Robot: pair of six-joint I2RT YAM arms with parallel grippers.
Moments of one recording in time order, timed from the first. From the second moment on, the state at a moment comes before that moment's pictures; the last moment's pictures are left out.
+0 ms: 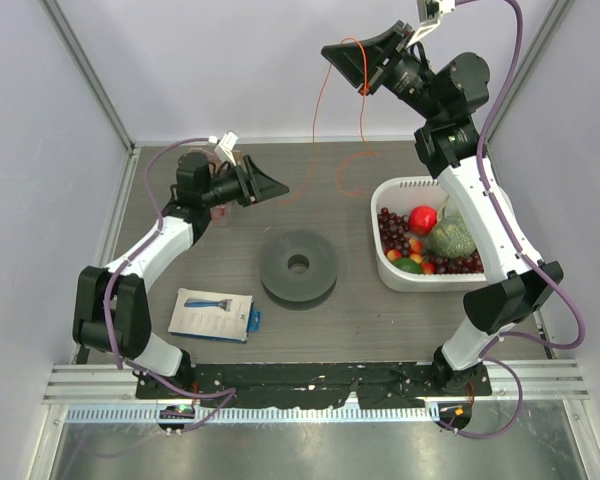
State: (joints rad) left arm -0.24 1.51 1.05 0.26 0.78 -0.76; right arm 0.36 1.67 1.95 0.28 -0.64 0.64
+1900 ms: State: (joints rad) left arm -0.02 1.11 1.49 -0.37 0.49 -0.25; right arm 0.63 1.78 1.52 -0.14 -0.49 0.07
